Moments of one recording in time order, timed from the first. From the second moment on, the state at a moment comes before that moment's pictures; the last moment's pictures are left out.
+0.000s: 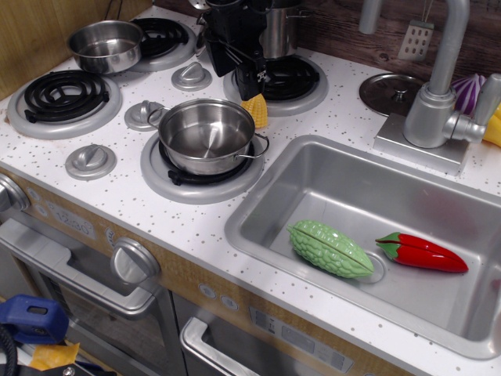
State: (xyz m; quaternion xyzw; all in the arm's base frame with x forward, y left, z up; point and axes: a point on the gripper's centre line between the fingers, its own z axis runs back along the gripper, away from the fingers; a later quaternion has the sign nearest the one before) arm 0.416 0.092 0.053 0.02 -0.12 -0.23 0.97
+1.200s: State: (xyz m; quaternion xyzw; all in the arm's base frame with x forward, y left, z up) arm 0.421 0.077 0.019 0.01 -0.14 -0.25 0.96
